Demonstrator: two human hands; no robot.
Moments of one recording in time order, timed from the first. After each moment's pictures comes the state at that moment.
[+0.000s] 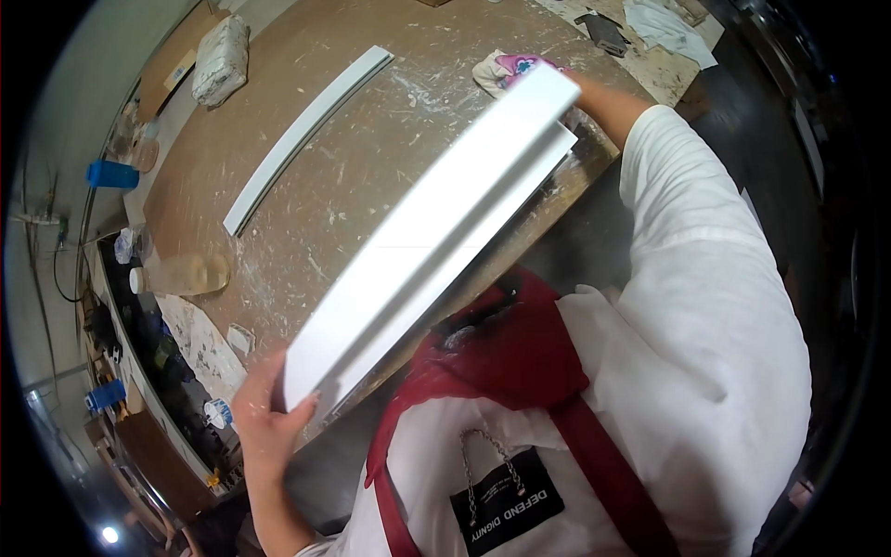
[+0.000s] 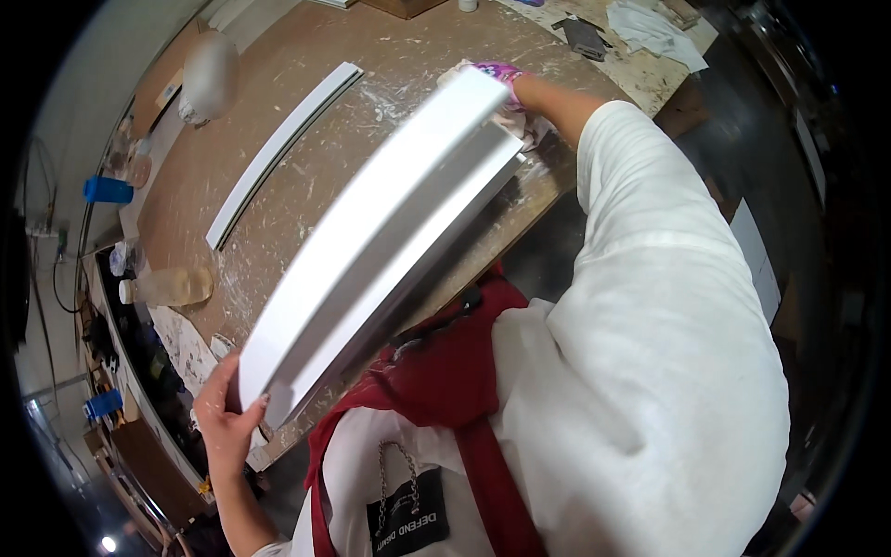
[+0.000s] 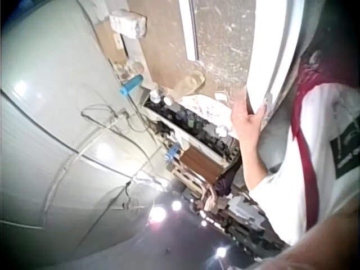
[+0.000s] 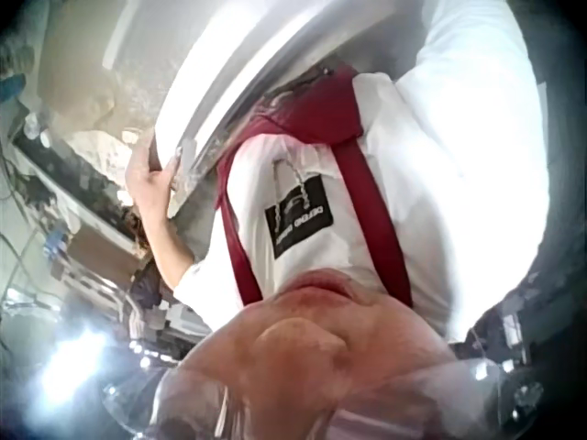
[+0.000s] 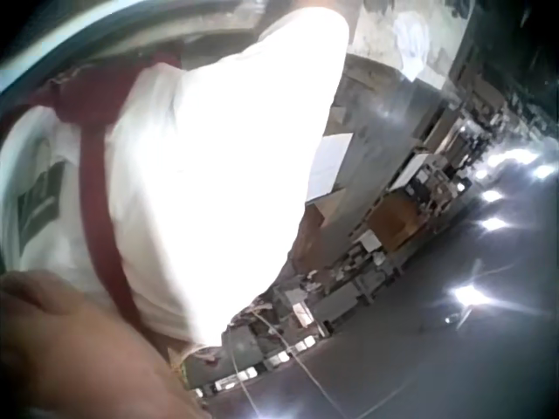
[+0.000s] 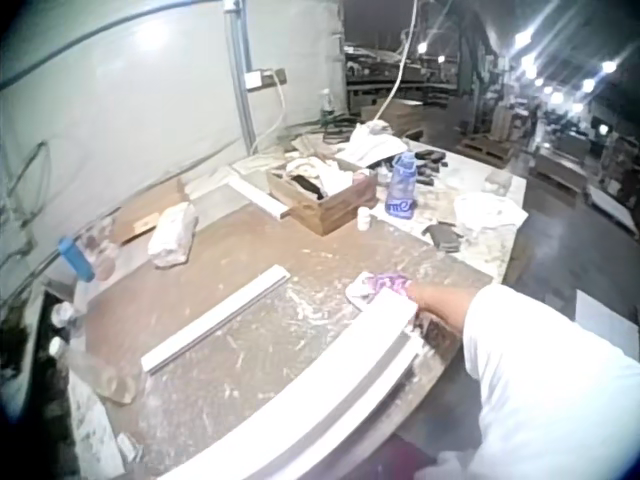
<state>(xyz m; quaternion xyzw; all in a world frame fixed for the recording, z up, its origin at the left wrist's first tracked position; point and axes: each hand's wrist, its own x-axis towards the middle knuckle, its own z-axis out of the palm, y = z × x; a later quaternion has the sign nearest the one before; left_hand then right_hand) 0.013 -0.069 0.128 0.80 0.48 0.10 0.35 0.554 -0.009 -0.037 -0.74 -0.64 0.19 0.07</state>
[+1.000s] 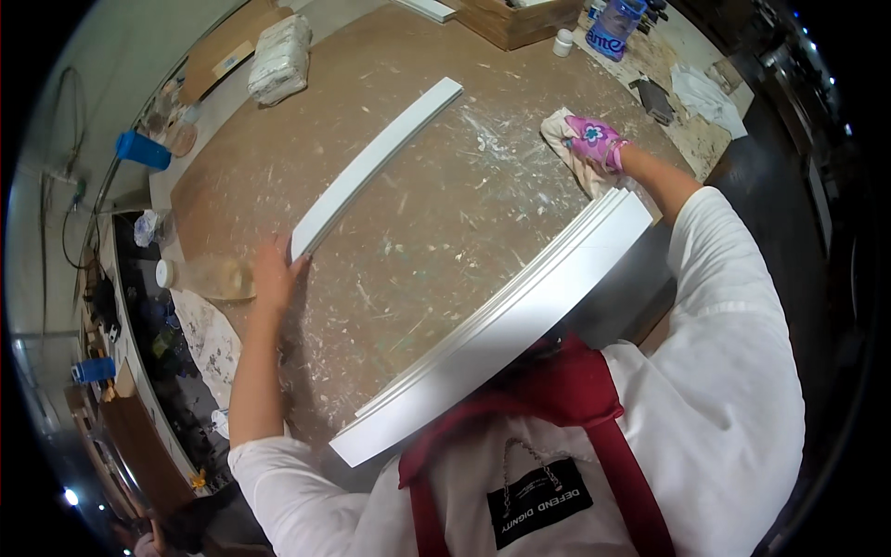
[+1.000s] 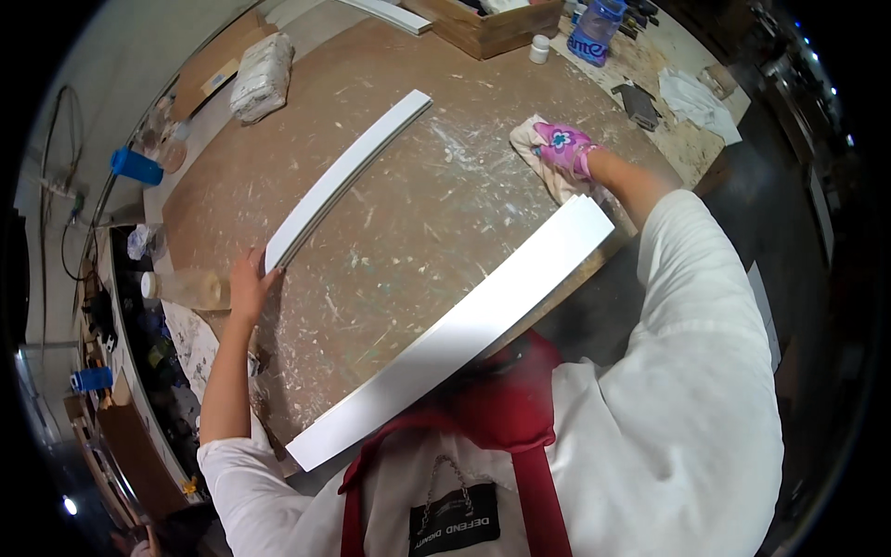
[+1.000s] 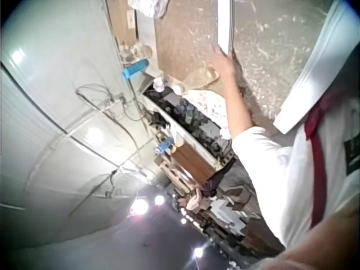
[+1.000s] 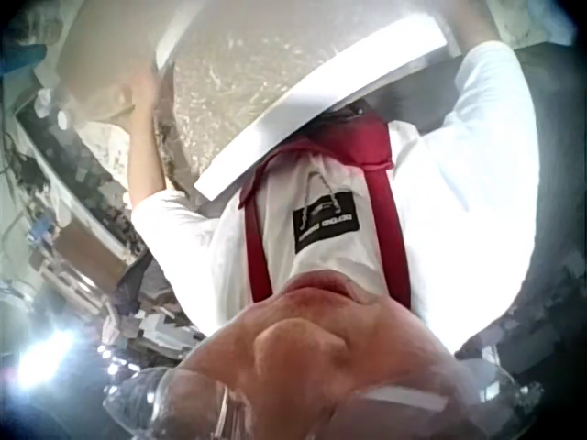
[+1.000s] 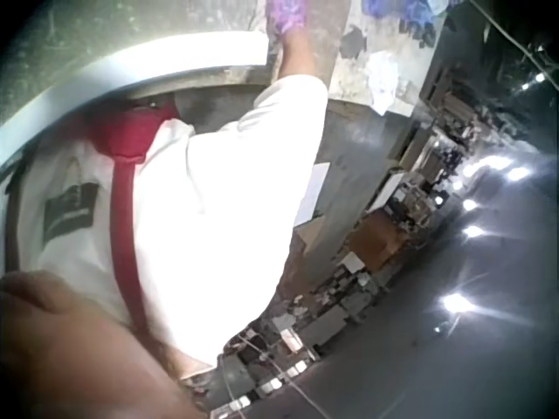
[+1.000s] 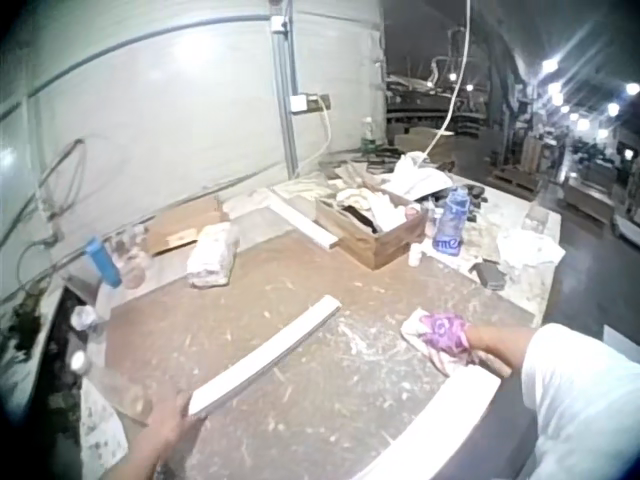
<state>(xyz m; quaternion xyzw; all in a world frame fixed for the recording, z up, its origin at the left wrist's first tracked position) -0.022 0.157 -0.048 0.86 0.50 0.05 0.10 0.556 0.006 -0.048 -0.76 -0.62 0.21 0.06</state>
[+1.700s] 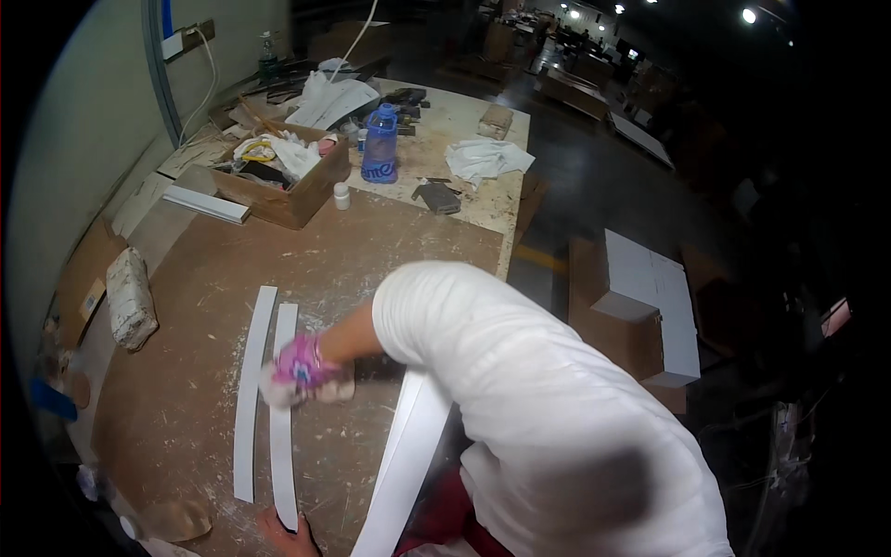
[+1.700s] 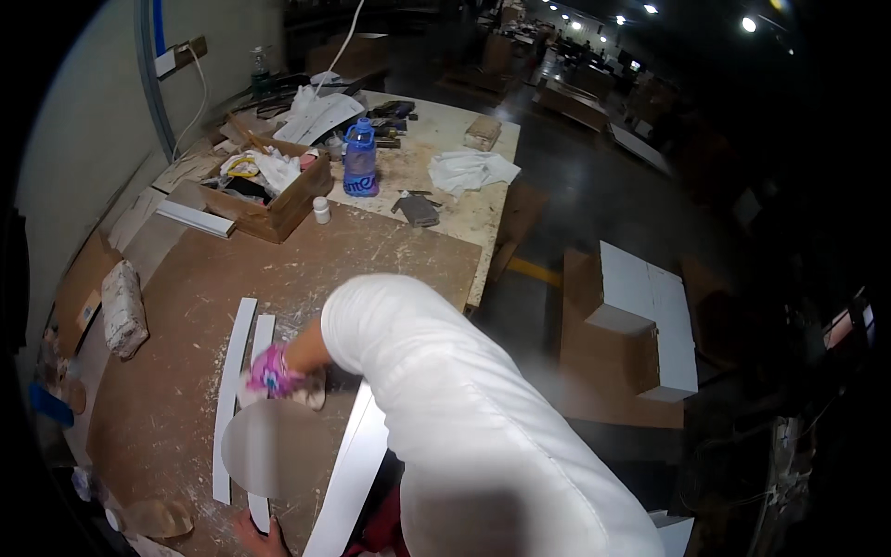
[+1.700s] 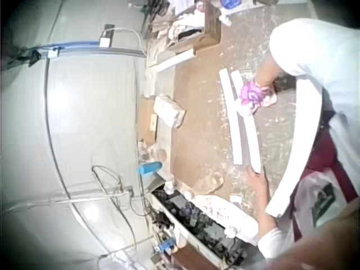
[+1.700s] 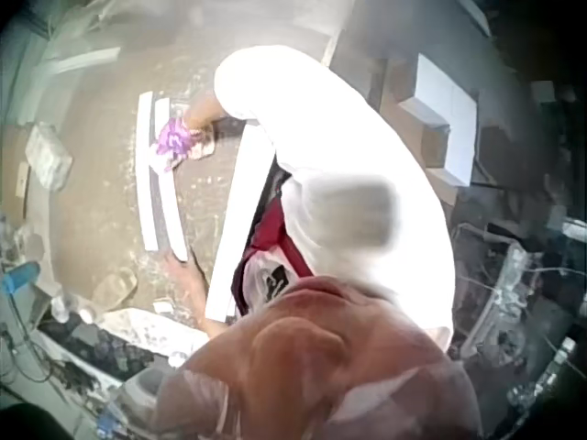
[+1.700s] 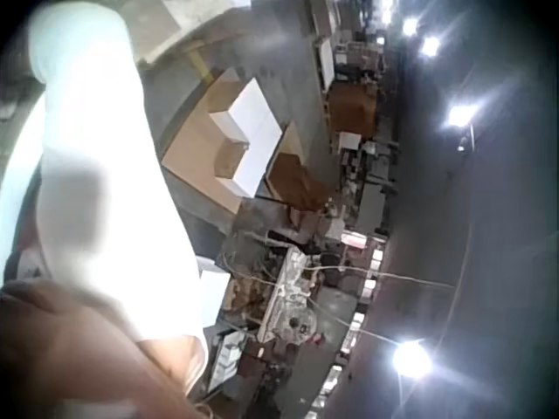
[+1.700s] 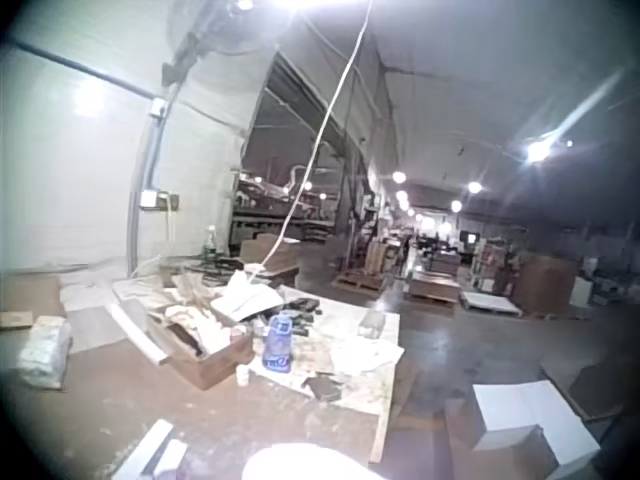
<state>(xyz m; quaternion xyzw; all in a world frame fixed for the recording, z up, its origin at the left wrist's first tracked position) -0.016 0.021 -0.072 0.83 0.49 0.13 0.22 0.365 0.090 -0.057 -0.52 -0.81 0.24 0.10</state>
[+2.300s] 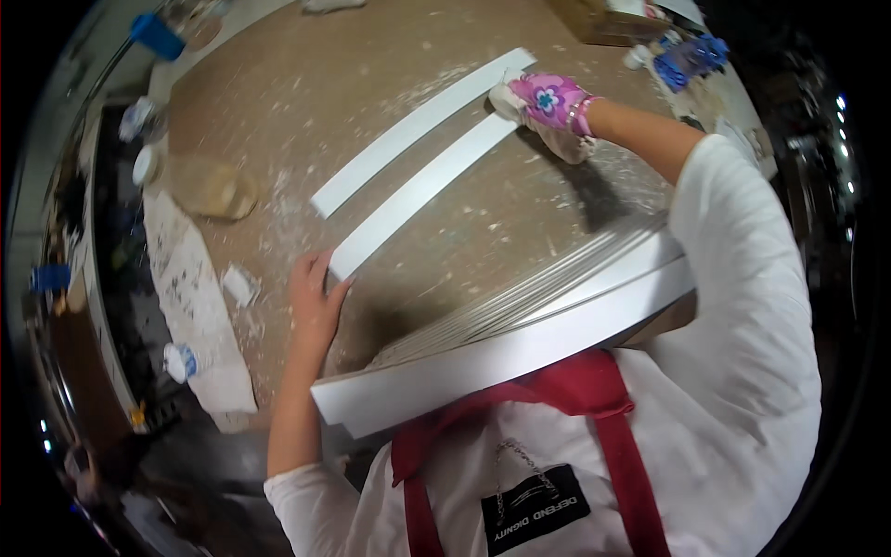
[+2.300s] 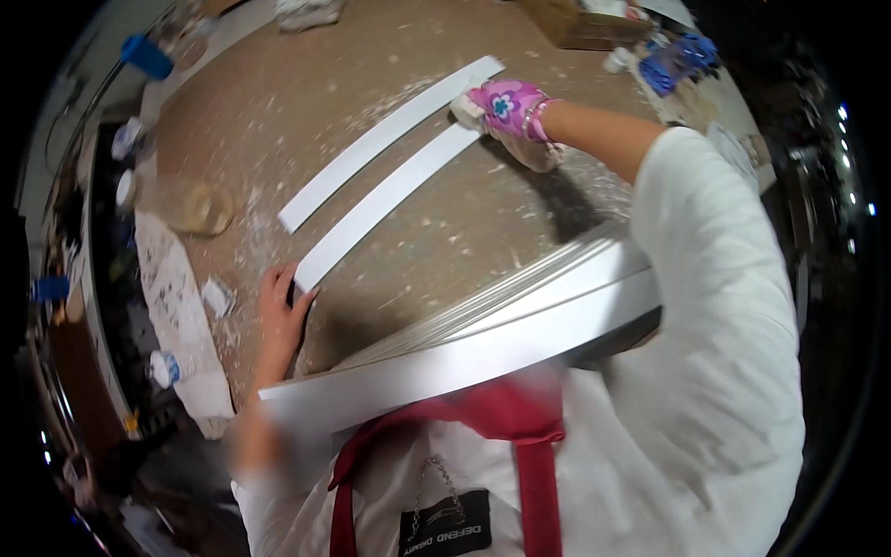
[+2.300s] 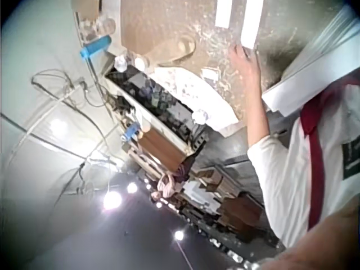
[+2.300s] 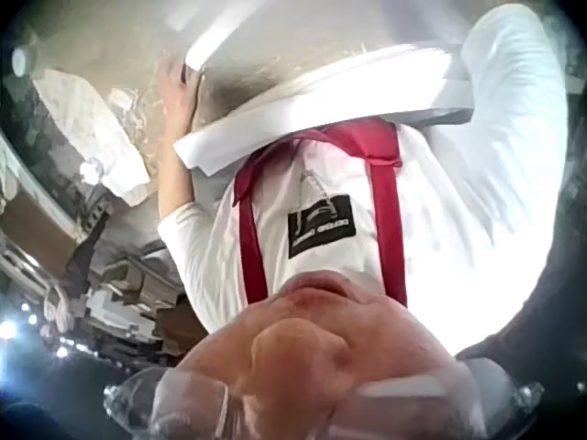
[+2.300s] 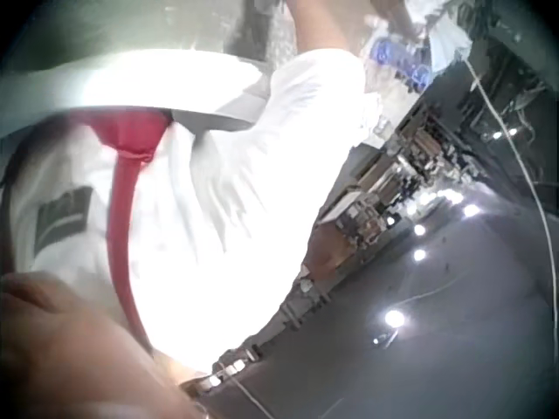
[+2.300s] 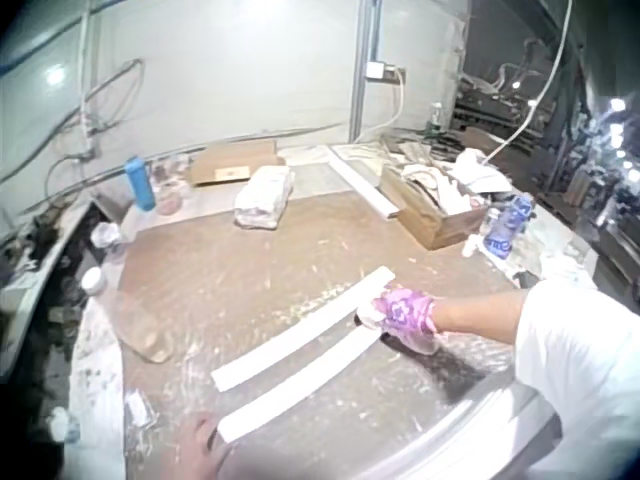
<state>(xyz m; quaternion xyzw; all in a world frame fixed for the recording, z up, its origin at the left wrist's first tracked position) -0.040 0.010 -0.088 0.78 0.53 0.24 0.25 0.410 0.144 -0.035 -0.58 -0.80 0.16 -0.09</state>
